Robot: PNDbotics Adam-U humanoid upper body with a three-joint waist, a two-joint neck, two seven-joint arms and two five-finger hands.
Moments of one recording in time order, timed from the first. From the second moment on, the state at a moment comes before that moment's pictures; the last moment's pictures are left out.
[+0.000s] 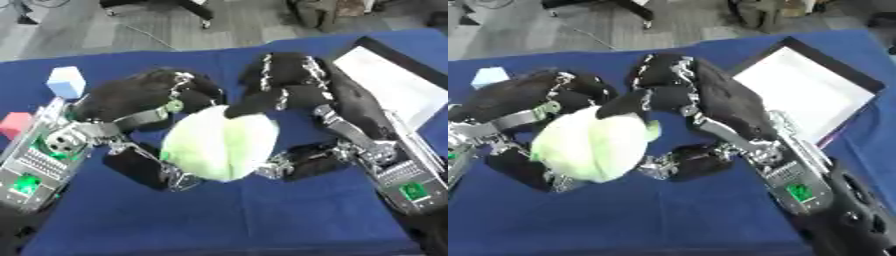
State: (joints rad) left arm -0.57 0.48 -0.44 -1.98 -0.29 -0.31 -0.54; right arm -0.55 -0.37 0.50 -1.98 0.54 -0.63 -0.03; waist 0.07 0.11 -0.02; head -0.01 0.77
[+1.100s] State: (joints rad) left arm -0.57 0.47 -0.43 -1.98 -0.23 -0.27 -0.60; right arm -0.55 -0.37 0.50 -1.99 0.51 -0.64 -0.01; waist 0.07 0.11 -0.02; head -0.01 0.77
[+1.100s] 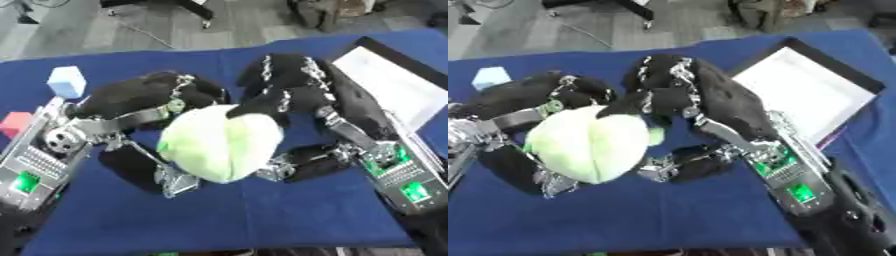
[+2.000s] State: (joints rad) left arm -0.53 0.46 -0.40 -1.96 -0.19 -0.24 -0.61; right arm -0.52 -0.37 0.48 -1.98 0.52 -0.64 -0.05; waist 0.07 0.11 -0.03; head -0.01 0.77
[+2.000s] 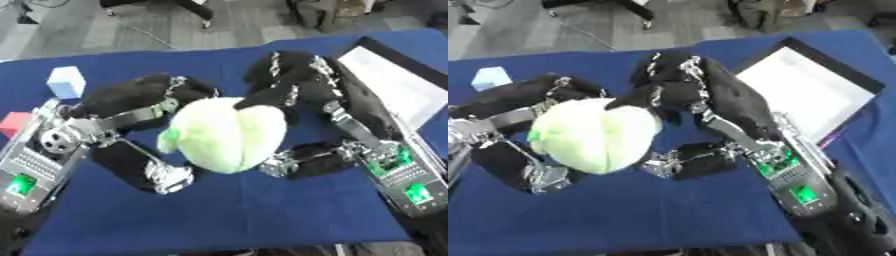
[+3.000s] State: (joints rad) left arm -0.42 0.45 -0.30 -1.81 -0.24 -0.24 -0.50; right arm -0.45 -0.41 0.26 -1.98 0.49 -0.46 -0.29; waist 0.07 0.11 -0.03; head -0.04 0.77
